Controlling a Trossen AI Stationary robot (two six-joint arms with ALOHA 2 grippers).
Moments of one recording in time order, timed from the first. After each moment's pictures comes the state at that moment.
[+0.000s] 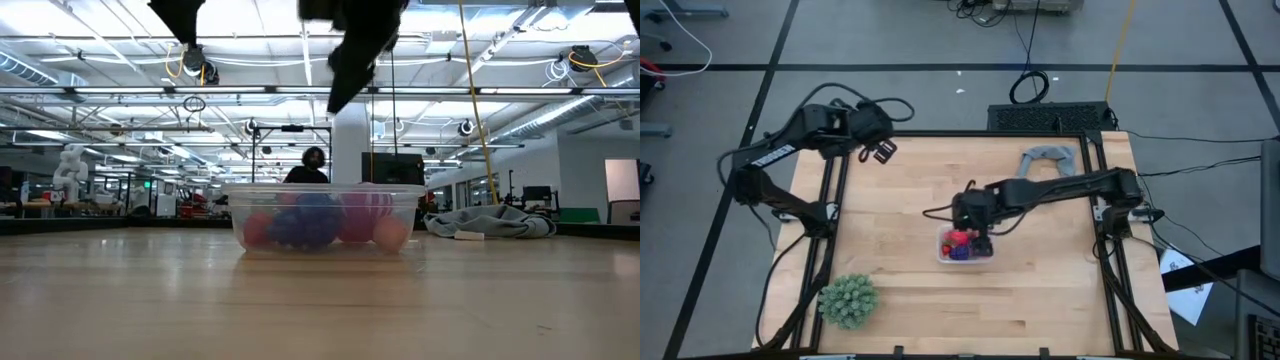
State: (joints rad) left arm 0.29 1.39 1.76 -1.54 -0.68 -0.39; right arm 0.08 1.89 1.68 -0.94 -0.05 0.04
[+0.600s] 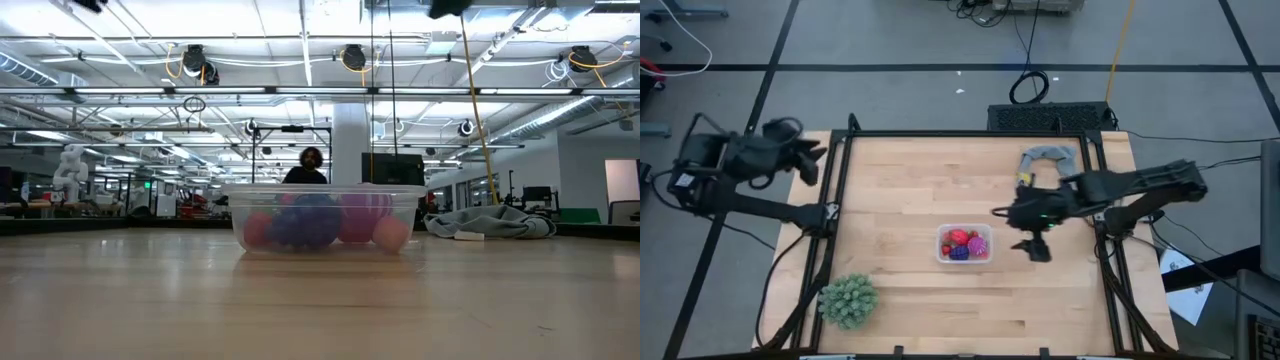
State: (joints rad) left arm 0.01 0.73 1.45 -1.50 -0.63 -0.59; right arm 0.21 1.37 1.41 -0.97 -0.05 0.16
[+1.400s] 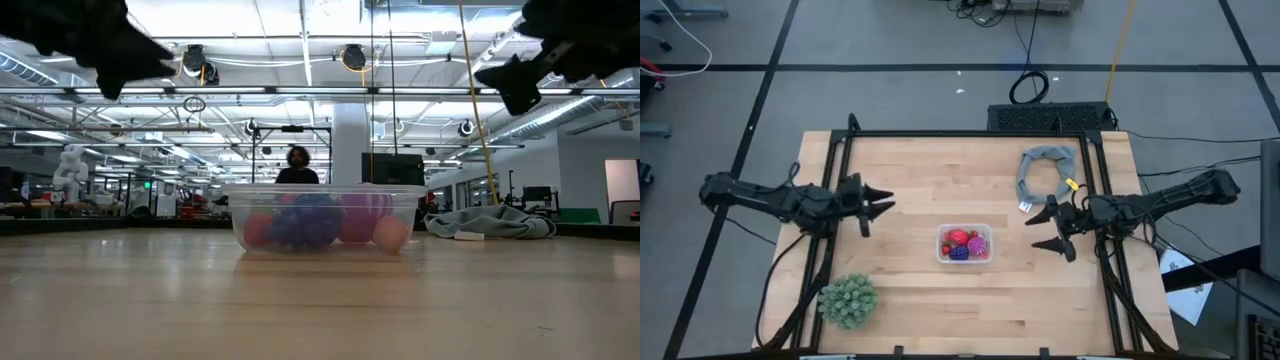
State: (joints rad) left arm -0.20 0.44 0.36 -0.13 -0.44 -0.34; right arm 0.22 0.60 0.23 0.20 0.00 0.29
